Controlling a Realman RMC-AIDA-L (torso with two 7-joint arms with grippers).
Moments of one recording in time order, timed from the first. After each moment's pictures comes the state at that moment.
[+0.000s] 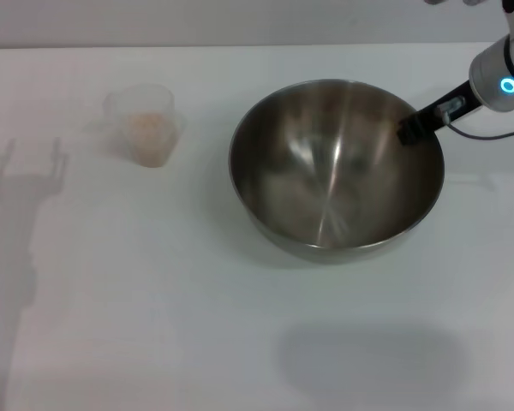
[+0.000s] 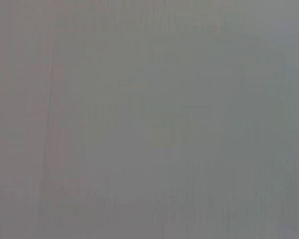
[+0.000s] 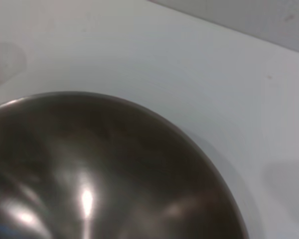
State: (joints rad) left arm -0.32 -2.07 -0.72 -0.27 2.05 1.39 -0.02; right arm 0.77 2.07 -1.22 -1.06 0.41 1.31 -0.42
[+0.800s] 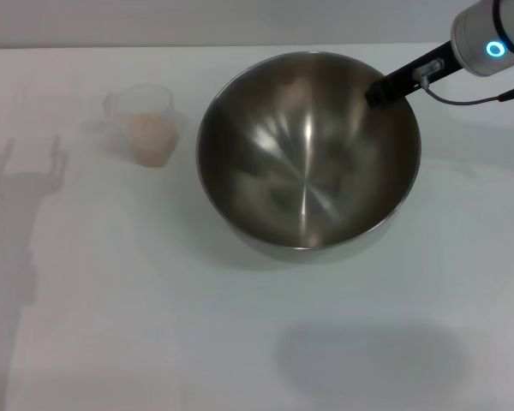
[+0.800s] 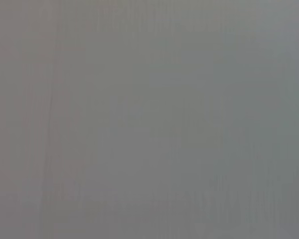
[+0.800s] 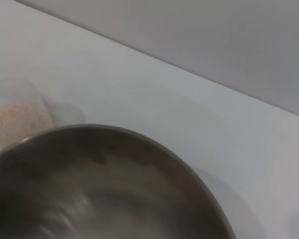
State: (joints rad) left arm -0.33 -2.07 -0.72 -0.27 2.05 1.39 -0.01; right arm 0.77 2.07 -1.22 -1.16 0.52 1.32 -0.46
